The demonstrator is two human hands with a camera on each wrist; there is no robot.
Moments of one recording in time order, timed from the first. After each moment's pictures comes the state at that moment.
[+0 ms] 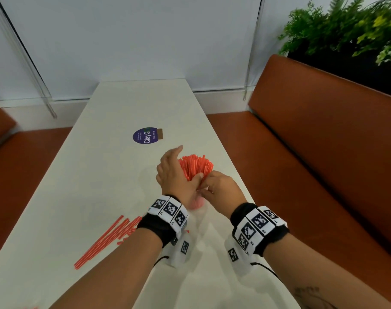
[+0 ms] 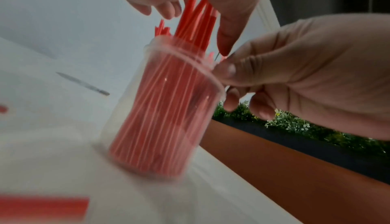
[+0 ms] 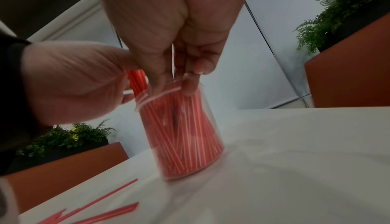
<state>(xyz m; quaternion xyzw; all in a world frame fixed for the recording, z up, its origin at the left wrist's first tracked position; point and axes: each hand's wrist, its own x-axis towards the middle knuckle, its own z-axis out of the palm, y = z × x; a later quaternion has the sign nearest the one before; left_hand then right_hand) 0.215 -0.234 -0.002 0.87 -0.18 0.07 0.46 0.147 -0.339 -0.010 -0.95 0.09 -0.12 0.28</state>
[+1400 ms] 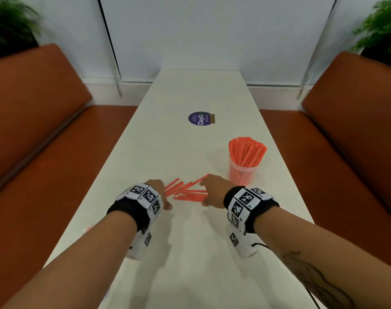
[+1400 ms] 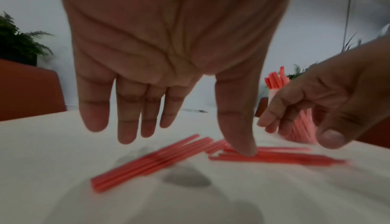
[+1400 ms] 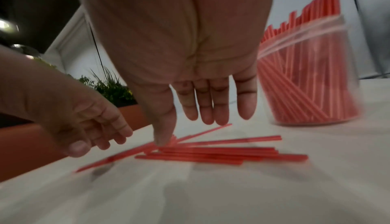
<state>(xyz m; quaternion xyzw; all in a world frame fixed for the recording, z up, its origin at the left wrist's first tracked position) 0.221 -0.043 -0.036 0.97 -0.08 -0.24 0.00 0.162 -0.218 -0.010 -0.98 -0.03 0.20 0.09</state>
